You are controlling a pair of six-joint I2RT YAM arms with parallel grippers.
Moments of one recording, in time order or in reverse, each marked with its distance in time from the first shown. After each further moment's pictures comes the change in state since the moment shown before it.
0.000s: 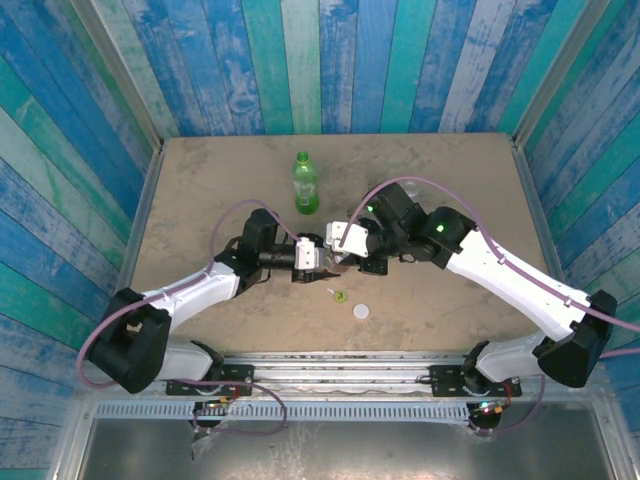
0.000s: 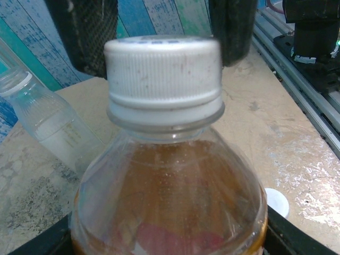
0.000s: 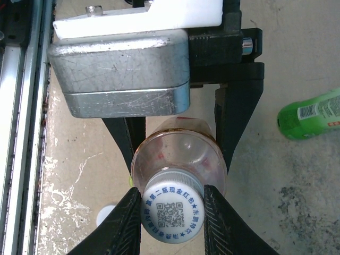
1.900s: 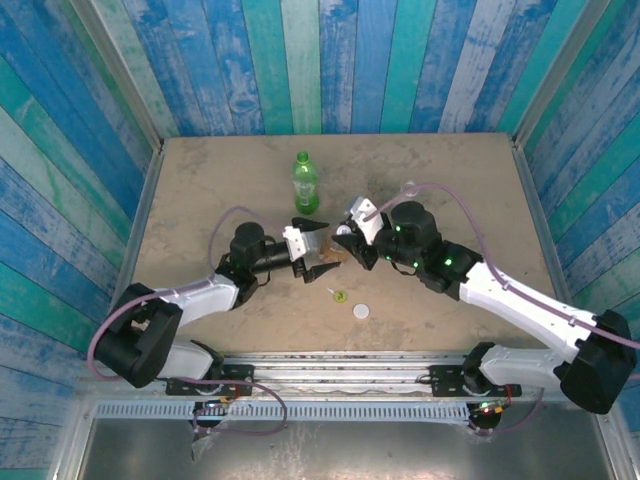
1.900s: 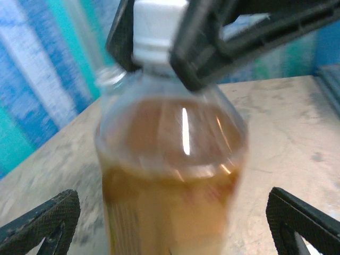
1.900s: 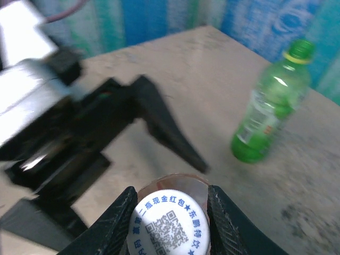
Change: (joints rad) left arm 0.029 0.032 -0.217 0.606 -0.210 -0.461; right arm -0.058 -0.158 -0.445 0.778 0.117 0.558
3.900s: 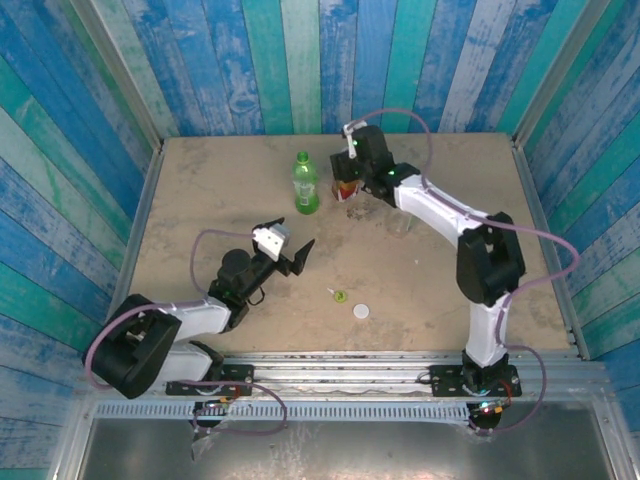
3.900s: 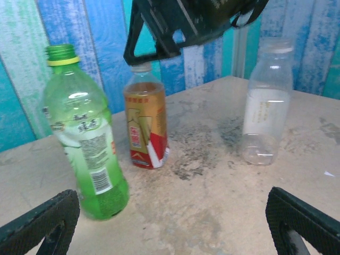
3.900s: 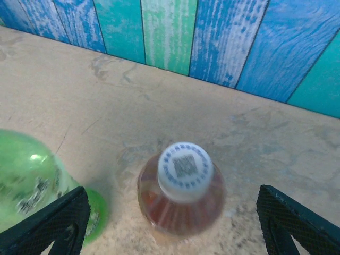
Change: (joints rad) left arm -0.015 -0.055 -0.193 0.225 -0.527 -0.212; right arm -0.240 0.714 0.684 -0.097 0.303 0.171
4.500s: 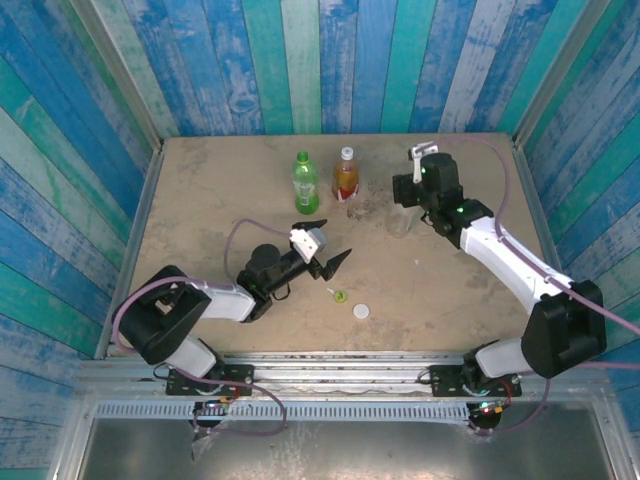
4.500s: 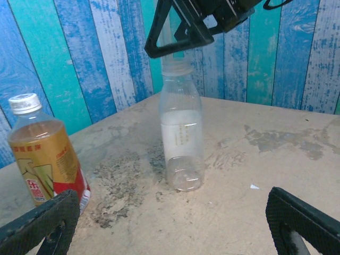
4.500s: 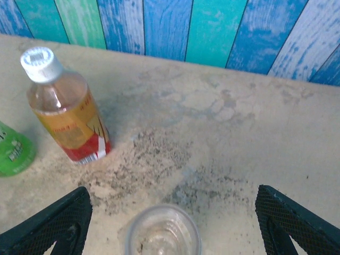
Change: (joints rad) left arm -0.174 0.223 0.158 0.097 0.077 0.030; right arm -0.153 -0.507 -0.509 -0.012 0.046 -0.014
